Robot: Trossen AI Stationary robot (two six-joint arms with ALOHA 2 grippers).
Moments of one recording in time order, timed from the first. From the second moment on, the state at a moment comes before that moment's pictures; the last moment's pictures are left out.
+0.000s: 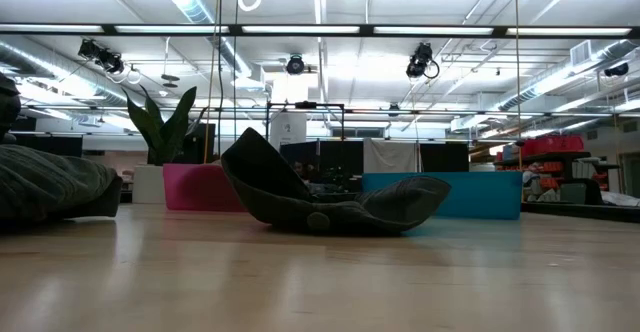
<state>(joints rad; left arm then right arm) 0.09 1.11 0.85 0.82 -0.29 -0.12 -0.13 1.49 1.31 0.27 -0.18 0.91</state>
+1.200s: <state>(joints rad) -0.07 1.03 0.85 0.40 -1.04 0.99 -0.09 1.48 1.31 0.31 0.21 1.38</state>
